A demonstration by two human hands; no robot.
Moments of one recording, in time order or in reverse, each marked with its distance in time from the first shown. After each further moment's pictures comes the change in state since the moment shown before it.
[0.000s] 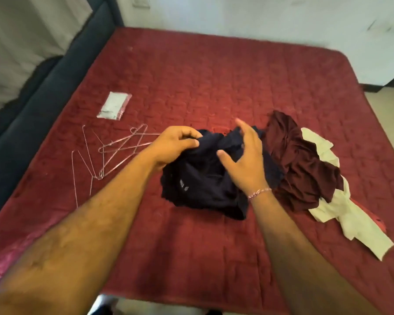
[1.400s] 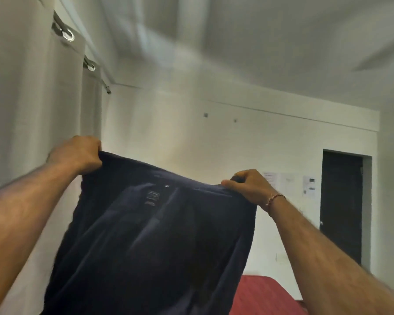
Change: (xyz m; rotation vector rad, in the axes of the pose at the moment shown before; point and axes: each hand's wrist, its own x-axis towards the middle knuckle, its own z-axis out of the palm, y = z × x) left_hand -0.227 0.525 -0.386 1.138 1.029 0.450; right_hand 0.134 -0.532 -0.218 -0.255 0.245 -0.291
